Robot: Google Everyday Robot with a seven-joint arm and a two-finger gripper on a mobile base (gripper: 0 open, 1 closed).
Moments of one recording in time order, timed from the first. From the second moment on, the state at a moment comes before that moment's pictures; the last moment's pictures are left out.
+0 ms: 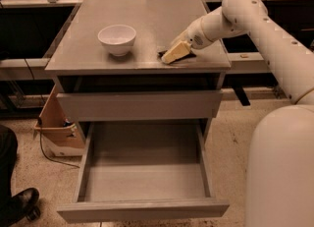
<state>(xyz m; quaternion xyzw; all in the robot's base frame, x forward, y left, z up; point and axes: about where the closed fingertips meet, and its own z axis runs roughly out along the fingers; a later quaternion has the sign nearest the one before) 0.780 -0.073 0.836 -0.50 0.76 0.17 0.38</state>
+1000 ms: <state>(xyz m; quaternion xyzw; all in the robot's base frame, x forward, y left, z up) 0.653 -0.086 0.876 -0.55 0.72 0.20 0.37</state>
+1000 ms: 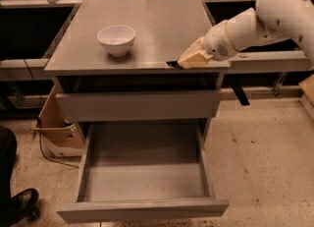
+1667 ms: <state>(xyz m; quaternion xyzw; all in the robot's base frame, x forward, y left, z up) 0.526 -0.066 0.907 -0.60 0.67 0.27 0.35</state>
